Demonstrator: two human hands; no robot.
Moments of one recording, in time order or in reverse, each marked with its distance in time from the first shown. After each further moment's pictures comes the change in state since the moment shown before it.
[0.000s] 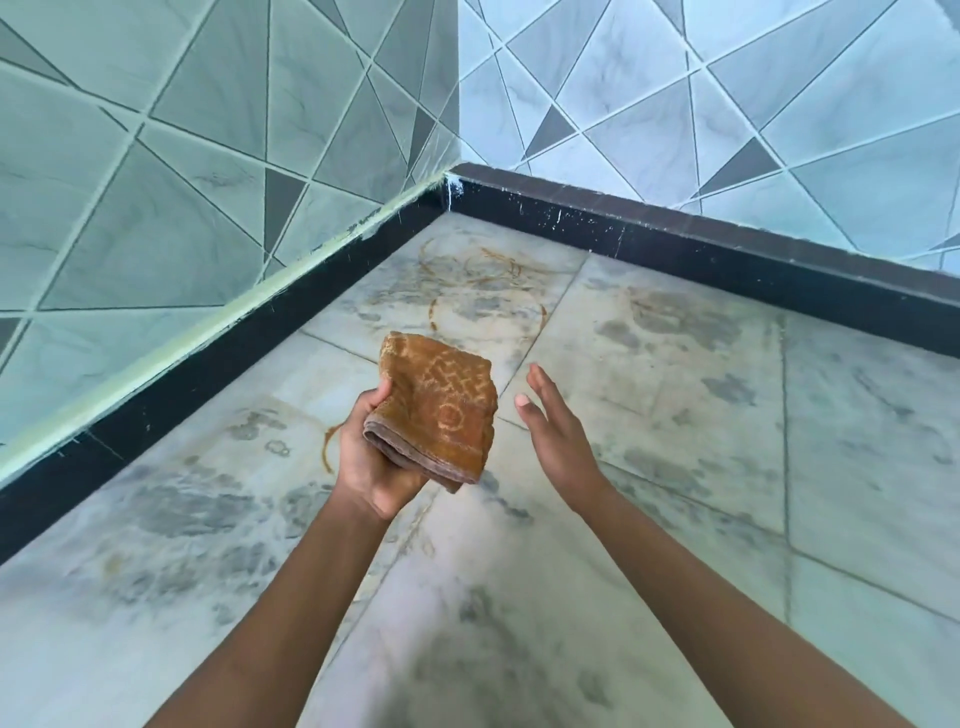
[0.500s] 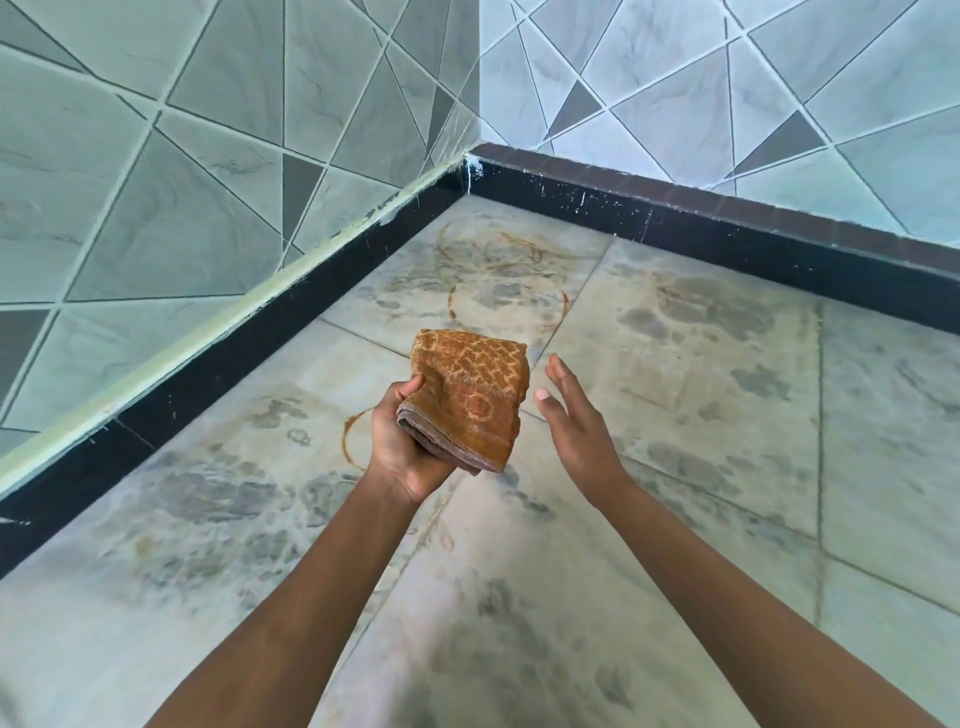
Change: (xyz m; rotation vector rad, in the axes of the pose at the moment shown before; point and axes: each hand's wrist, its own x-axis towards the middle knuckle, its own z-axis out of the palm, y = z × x) left_hand 0.022 -0.001 0.000 -0.062 0.099 -0.075; right_hand 0.012 0.004 0.003 -0.003 0.004 0.005
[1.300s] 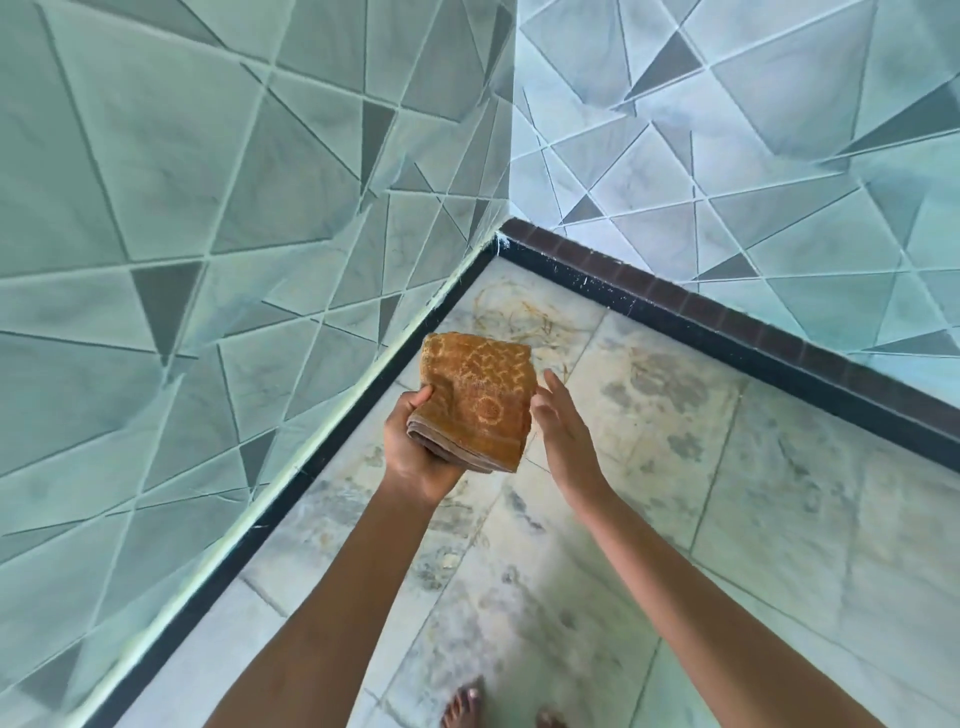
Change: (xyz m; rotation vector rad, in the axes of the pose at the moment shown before) left_hand -0.189 0.263 0.352 -0.030 0.263 -0.071; right_hand -0.026 -0.464 -0.066 0.107 -0.077 0.227
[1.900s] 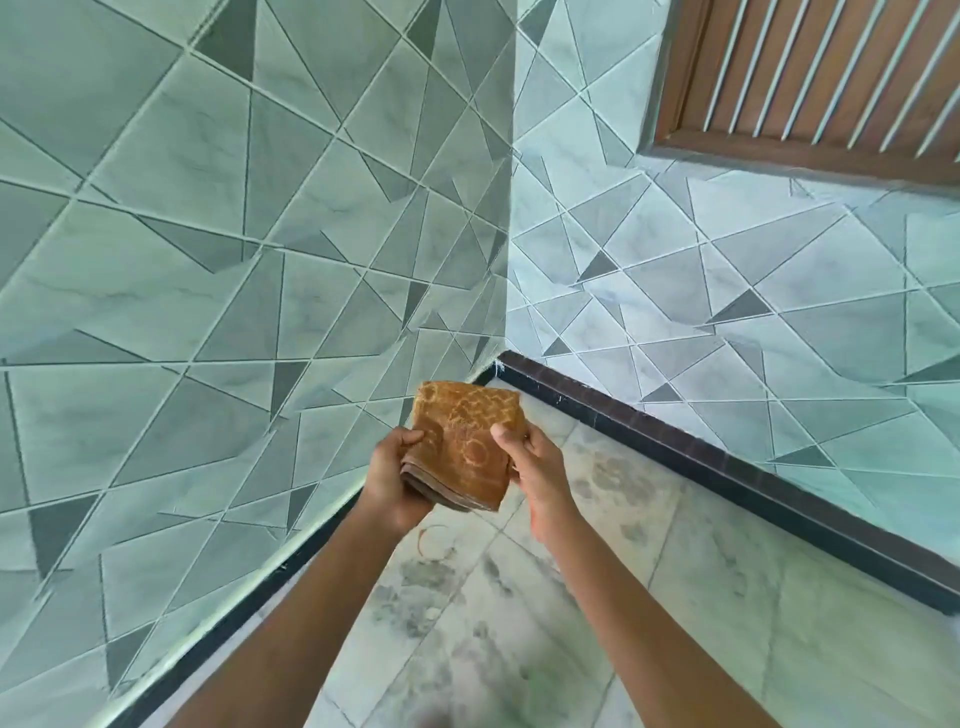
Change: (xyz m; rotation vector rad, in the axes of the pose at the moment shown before) left_hand -0.301 -0.018 0.124 0.259 -0.085 0.183; right_hand -0.251 -0.185 -0.073 0.382 -0.076 -0.123
